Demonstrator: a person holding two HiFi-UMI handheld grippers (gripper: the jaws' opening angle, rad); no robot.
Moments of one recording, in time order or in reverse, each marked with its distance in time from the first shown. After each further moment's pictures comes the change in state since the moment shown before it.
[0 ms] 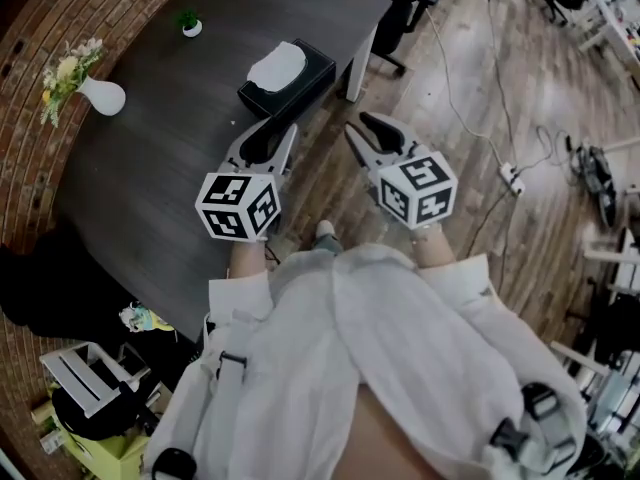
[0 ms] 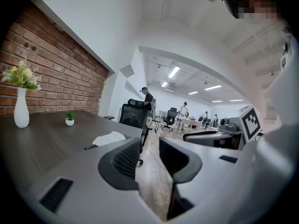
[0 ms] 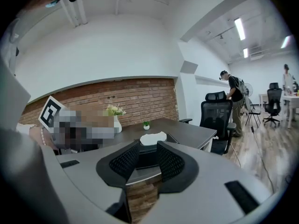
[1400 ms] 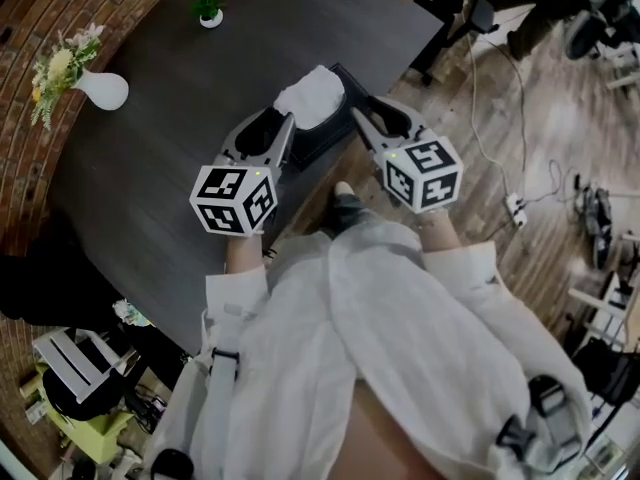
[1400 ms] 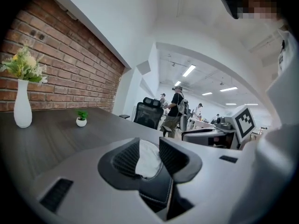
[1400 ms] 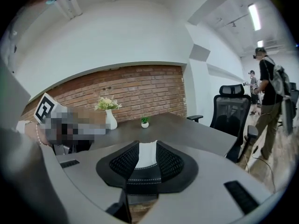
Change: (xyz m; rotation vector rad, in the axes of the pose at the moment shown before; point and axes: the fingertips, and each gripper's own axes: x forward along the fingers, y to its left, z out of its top) left arm 0.081 0.118 0.026 -0.084 0.020 0.130; right arm 0.154 -0.070 0.033 -0.045 0.098 0.098
